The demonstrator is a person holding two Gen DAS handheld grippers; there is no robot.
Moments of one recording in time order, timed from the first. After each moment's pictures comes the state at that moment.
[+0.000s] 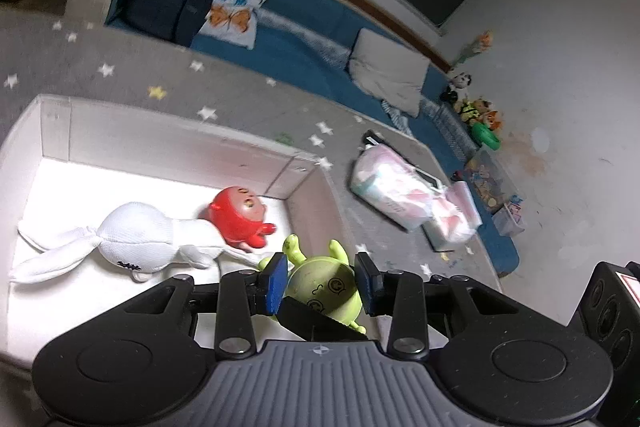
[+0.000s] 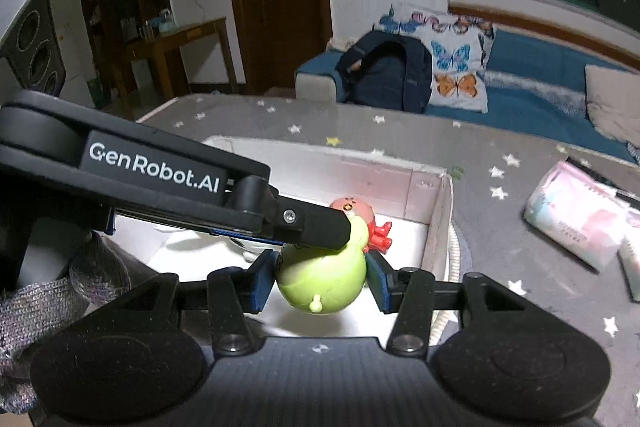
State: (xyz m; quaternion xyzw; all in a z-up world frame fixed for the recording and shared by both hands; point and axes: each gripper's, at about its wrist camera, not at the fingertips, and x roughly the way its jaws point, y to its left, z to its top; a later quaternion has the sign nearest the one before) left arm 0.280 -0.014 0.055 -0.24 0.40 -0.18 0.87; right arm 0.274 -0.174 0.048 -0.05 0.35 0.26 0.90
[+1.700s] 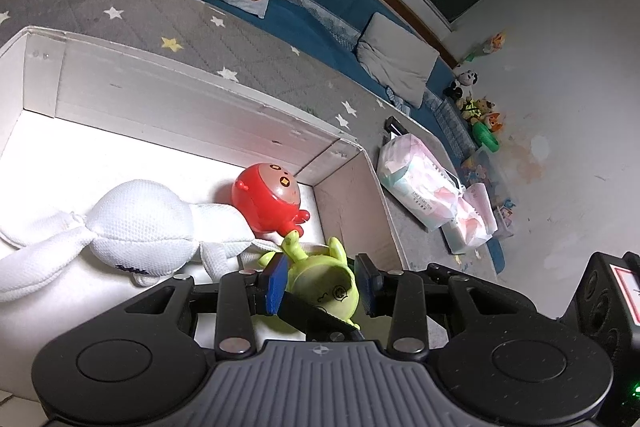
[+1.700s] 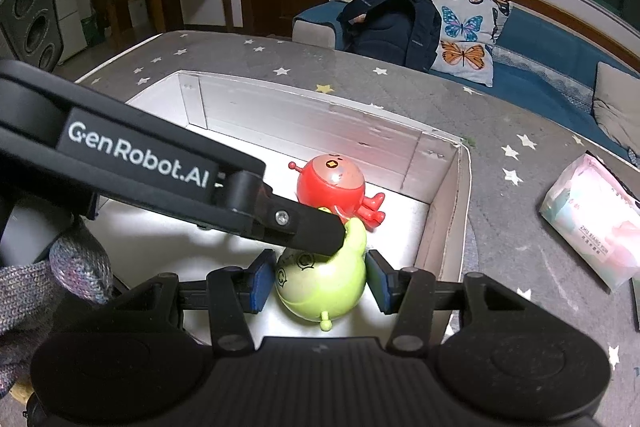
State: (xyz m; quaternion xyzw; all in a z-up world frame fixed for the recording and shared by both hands) left arm 0.307 0.004 0.012 -0.28 0.43 -0.19 0.84; right arm 0.306 -0.153 0.007 -0.12 0.39 0.26 0.87
